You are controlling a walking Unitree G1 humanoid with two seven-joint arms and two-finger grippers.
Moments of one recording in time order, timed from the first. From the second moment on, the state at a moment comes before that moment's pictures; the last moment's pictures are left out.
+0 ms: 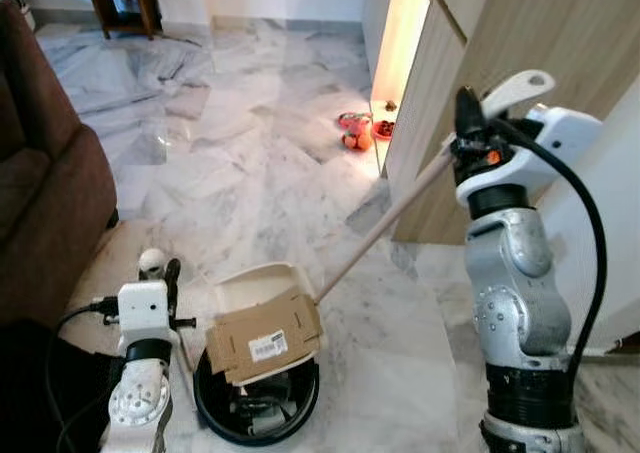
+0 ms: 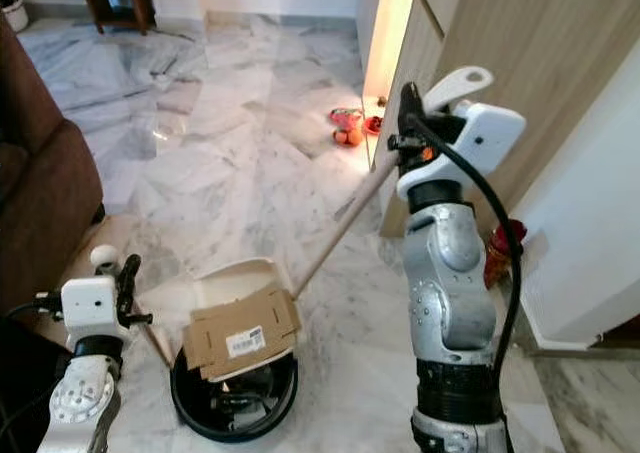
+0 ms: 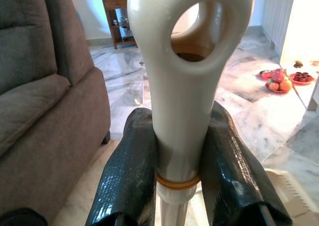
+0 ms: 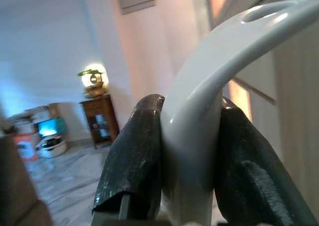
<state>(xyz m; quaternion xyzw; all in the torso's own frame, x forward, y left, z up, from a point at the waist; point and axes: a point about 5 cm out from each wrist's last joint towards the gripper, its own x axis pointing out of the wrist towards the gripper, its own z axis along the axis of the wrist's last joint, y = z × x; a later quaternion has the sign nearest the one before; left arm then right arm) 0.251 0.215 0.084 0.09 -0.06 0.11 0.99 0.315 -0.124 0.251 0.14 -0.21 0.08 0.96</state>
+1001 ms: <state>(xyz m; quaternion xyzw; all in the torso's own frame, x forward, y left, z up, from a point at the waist) 0.253 0.217 0.088 0.10 -0.07 0.11 0.99 0.258 -0.021 0.278 0.03 -0.36 0.27 0.89</state>
